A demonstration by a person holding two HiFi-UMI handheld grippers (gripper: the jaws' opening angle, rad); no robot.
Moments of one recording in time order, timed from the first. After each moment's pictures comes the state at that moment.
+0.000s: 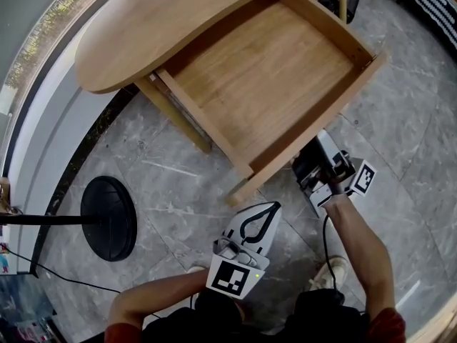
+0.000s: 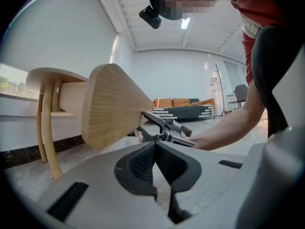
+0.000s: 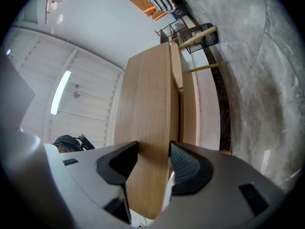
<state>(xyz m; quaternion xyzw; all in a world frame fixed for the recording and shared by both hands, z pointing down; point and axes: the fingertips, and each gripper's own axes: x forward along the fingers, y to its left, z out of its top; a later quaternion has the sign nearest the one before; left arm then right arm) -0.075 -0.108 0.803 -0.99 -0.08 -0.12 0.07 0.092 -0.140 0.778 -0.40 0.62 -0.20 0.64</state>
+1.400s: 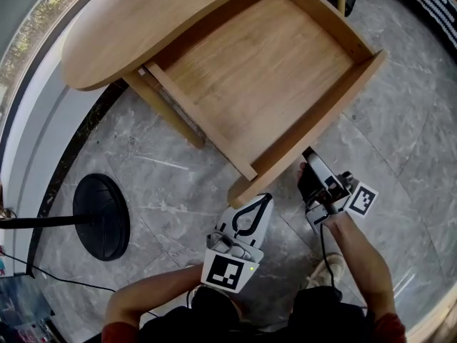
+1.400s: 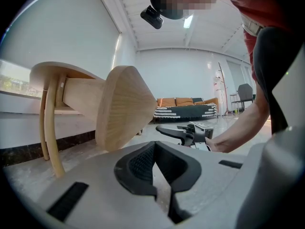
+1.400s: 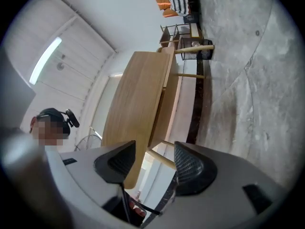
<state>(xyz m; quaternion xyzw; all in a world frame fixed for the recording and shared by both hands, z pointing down) -0.067 -0.132 0.816 -0.99 -0.07 -0.12 0.07 0.063 -0.121 0.842 -0.53 0.60 -0.27 0.54</state>
